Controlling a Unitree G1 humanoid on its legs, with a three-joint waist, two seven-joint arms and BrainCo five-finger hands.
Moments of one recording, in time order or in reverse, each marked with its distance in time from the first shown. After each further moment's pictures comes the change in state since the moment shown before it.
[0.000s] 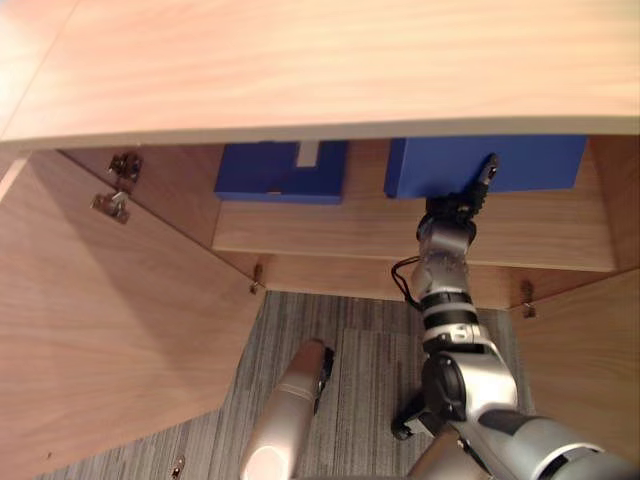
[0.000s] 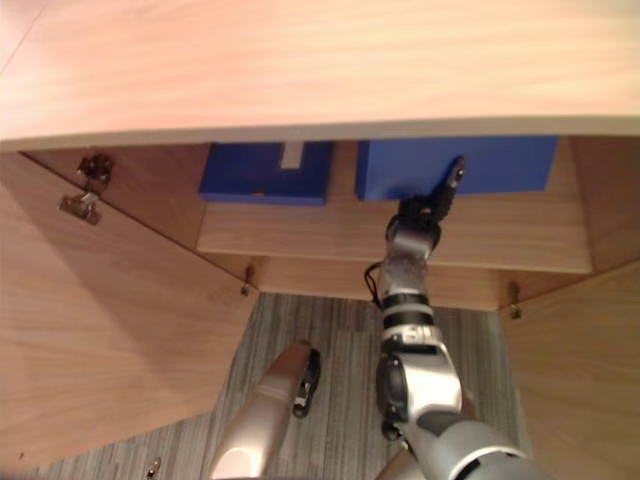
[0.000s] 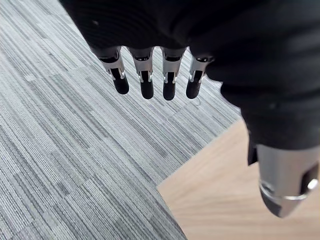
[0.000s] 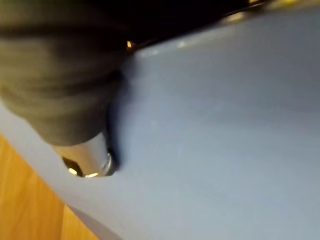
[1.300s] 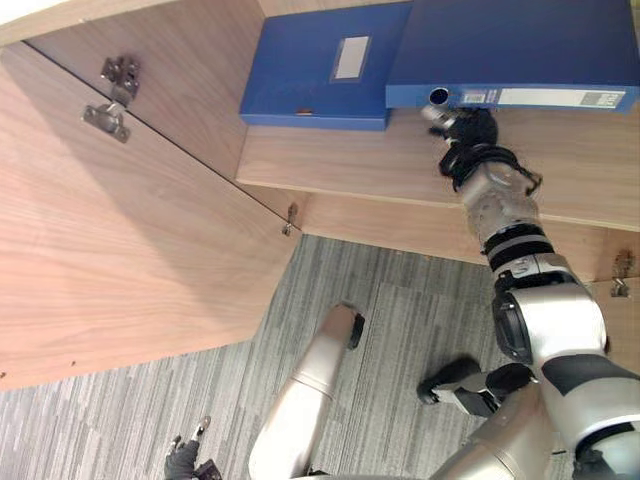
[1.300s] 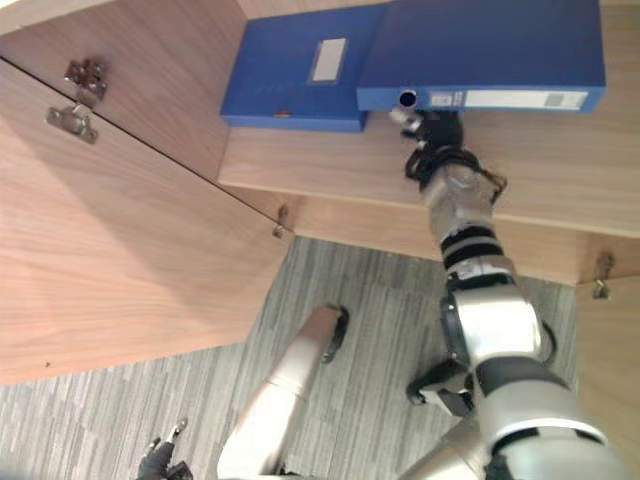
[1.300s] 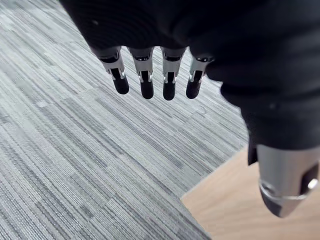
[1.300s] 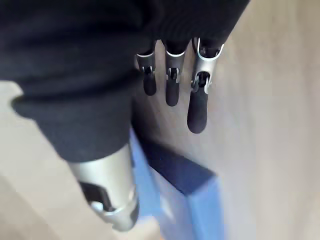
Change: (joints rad) left arm -0.042 0.015 -0.172 -0.149 0.073 0.034 -0.044; right arm -0.259 -0.438 0.538 0.378 -0.999 0.384 0.234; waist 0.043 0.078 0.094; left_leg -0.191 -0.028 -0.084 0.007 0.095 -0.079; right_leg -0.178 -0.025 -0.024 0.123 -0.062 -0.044
